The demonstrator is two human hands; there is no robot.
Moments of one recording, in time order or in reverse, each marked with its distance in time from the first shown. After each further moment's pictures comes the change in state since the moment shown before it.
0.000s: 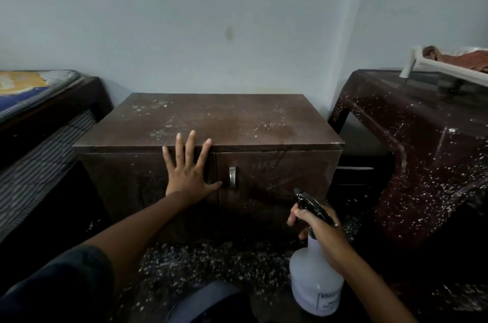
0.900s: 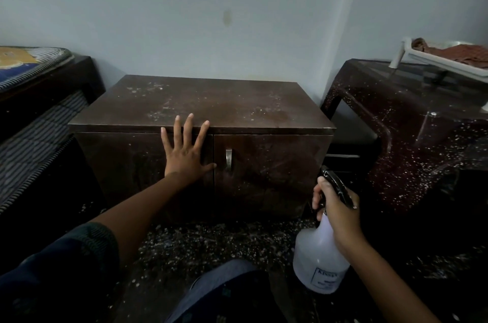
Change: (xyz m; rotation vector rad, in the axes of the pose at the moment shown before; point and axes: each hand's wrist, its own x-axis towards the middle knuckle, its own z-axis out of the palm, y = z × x) left_hand -0.006 0.003 -0.007 0.005 -0.006 -0.007; right_hand -0.029 -0.015 -0.014 0.012 0.341 -0.110
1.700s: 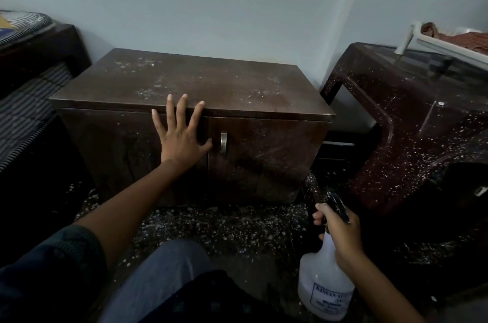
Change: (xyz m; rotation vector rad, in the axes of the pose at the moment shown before) left_hand 0.000 0.010 0.004 -0.121 0.146 -0.060; right_hand -0.014 0.048 -0.028 -0.132 0.092 0.308
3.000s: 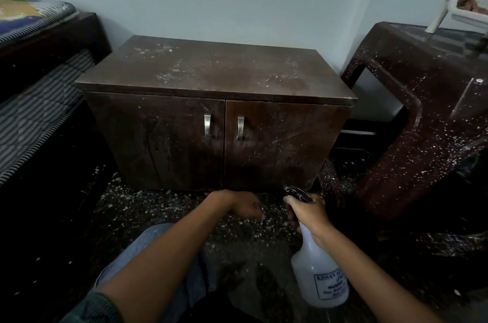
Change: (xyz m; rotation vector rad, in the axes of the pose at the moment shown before) left_hand -0.096 0.075 0.012 -0.314 -1.359 0.317; right_hand -0.012 0.018 0.067 -0.280 -0.326 0.171
